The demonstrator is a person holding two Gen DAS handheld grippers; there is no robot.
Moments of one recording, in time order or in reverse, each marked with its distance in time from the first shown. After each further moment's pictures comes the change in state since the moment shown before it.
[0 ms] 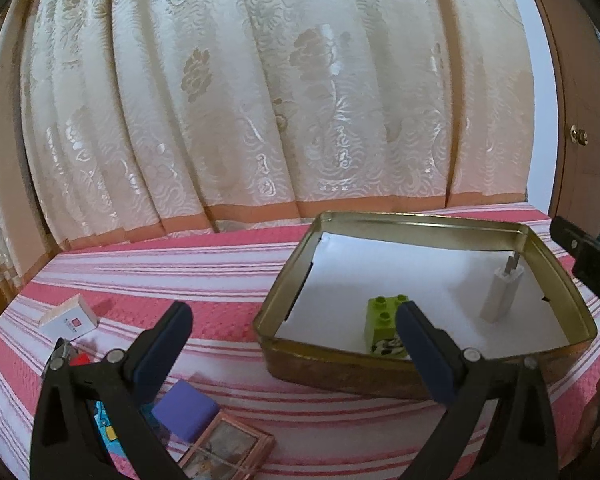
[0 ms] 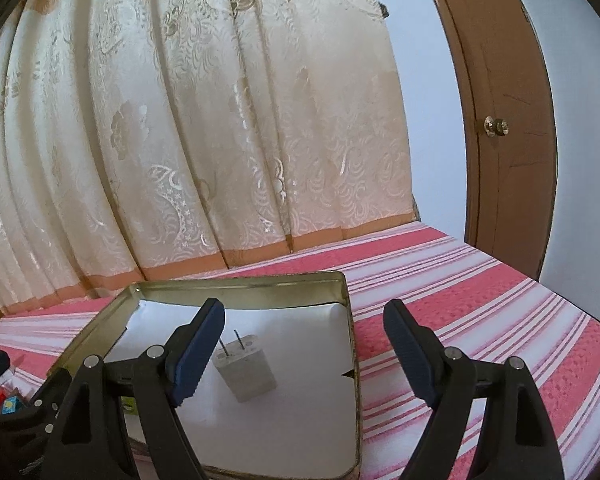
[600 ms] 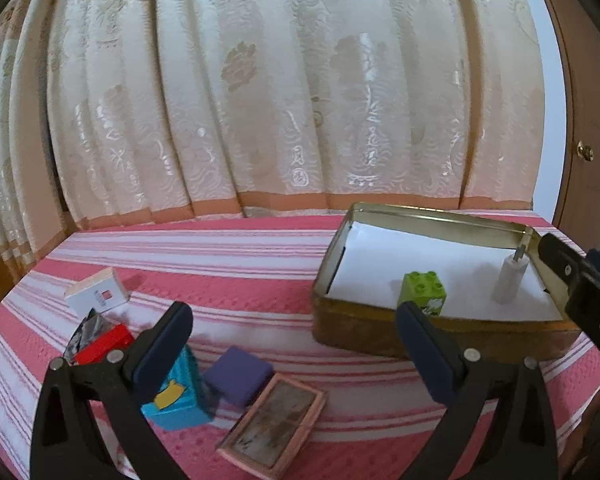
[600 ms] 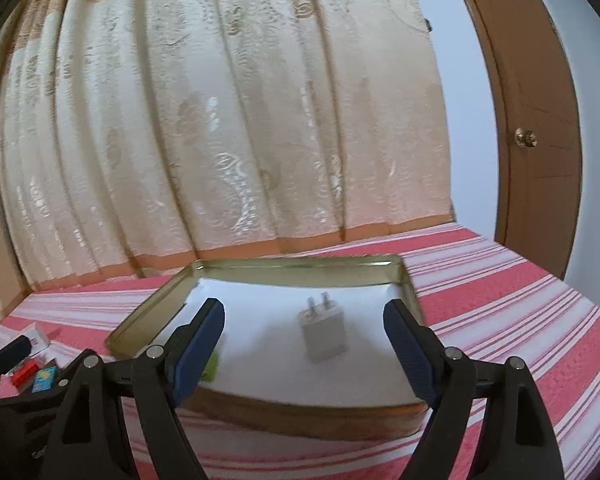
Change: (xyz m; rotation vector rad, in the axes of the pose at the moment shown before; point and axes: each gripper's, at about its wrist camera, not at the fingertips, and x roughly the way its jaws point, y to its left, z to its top) left arm -0.026 0.041 -0.018 -0.065 0.010 0.013; right arm -0.037 0.044 -0.021 -0.063 0.008 0.119
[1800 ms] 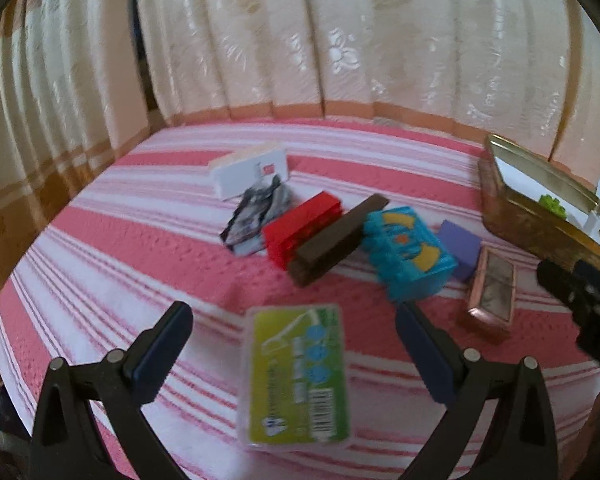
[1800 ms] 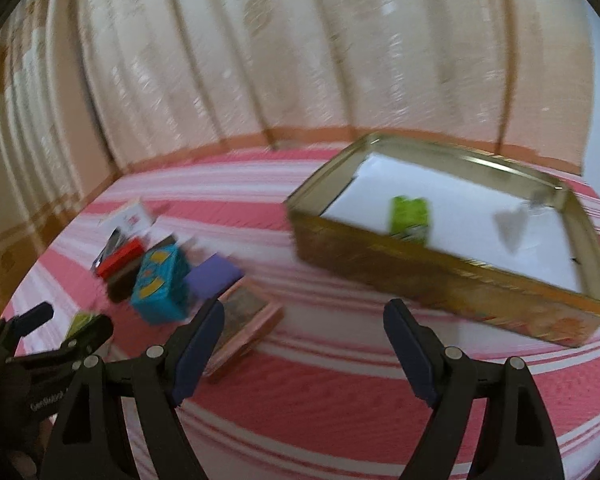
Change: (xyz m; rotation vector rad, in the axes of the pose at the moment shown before) left arm -0.017 0.142 -0.057 -0.146 0.290 0.182; right arm 0.010 0.124 -0.051 -0.184 0.393 0.340
